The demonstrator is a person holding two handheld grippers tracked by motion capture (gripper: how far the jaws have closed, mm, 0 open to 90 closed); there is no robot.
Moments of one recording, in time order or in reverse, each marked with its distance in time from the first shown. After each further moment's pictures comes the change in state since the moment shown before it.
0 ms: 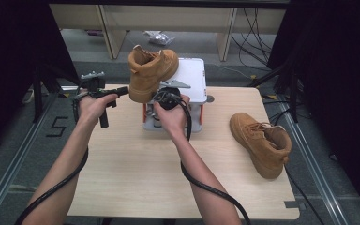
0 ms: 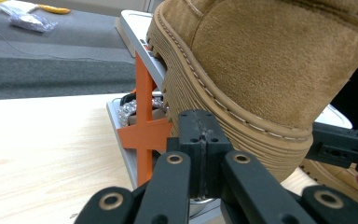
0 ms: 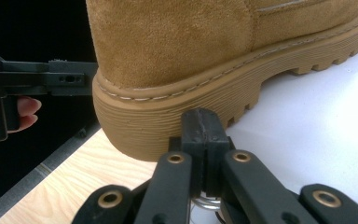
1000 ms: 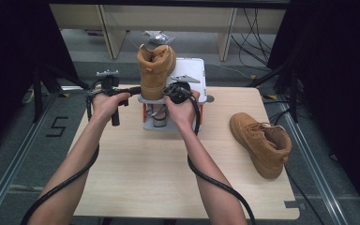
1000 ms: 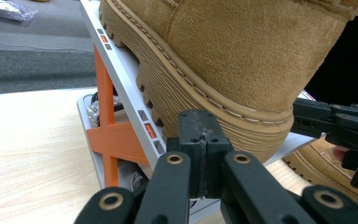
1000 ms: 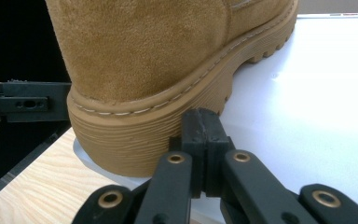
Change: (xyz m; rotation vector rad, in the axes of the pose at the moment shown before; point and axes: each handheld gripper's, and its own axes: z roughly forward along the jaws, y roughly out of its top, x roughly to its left) left arm -0.023 0.002 0.028 0.051 -0.041 0.003; right arm -0.031 0.010 -0.003 0.010 -0.110 0.019
